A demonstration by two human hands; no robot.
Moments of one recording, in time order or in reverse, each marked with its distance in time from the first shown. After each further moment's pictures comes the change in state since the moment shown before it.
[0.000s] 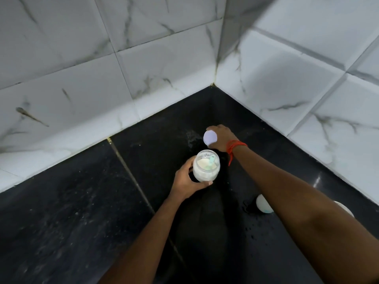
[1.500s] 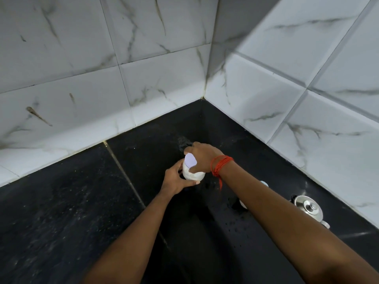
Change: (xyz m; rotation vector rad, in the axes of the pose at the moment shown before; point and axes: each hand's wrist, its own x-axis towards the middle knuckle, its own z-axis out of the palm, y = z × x) left_hand -0.001 0.005 -0.003 -0.009 -0.038 -0.169; right_hand -0.119 -0.087 -0.026 -0.384 -0.144 -0.266
